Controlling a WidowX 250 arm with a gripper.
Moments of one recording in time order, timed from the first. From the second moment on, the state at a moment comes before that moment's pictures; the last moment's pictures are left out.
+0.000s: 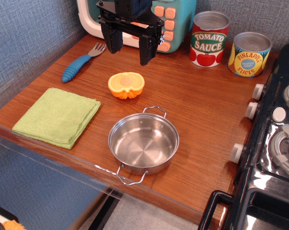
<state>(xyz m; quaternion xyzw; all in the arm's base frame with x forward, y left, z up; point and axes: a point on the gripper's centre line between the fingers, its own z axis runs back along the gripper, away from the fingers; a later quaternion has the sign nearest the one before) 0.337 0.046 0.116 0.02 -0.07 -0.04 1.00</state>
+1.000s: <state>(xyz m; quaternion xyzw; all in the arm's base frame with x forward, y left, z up) 0.287 -0.014 0.093 -0.04 -0.08 -0.01 1.00</state>
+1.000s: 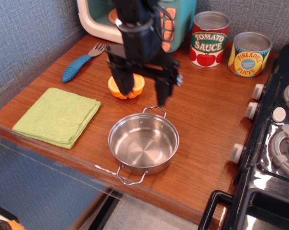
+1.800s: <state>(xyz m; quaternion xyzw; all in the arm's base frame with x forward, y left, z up) 0.263 -0.078 0.016 0.03 -0.01 -0.01 1.00</state>
